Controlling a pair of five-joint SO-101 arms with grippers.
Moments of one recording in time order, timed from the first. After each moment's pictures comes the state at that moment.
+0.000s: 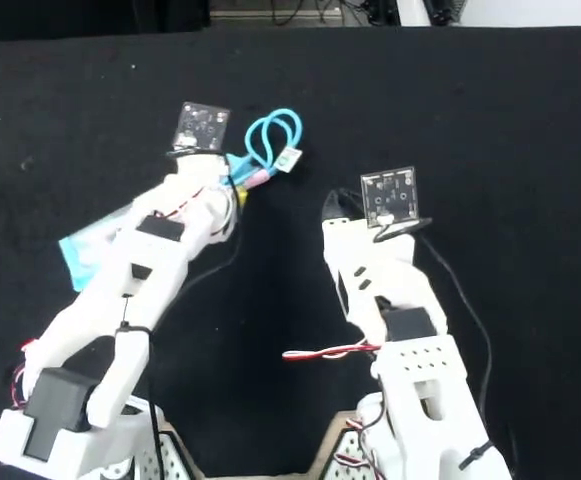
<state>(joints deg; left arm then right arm) 11.3 -13.1 42.6 21.0 0.4 -8.2 -54.3 77.8 11.5 2.3</state>
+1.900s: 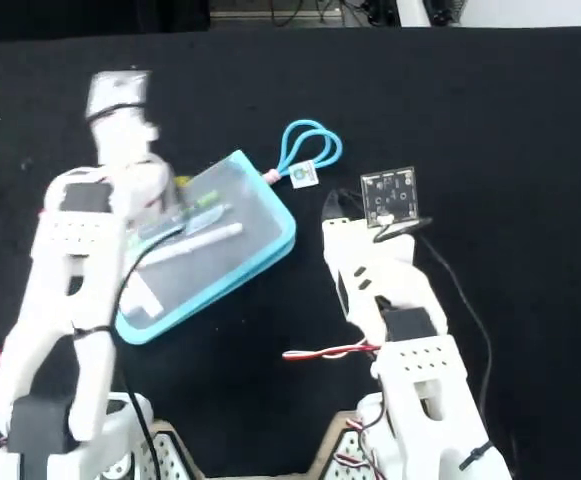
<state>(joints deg) -4.0 -20.3 28.2 53.3 1.5 -8.2 -54.3 77.8 11.5 2.3</state>
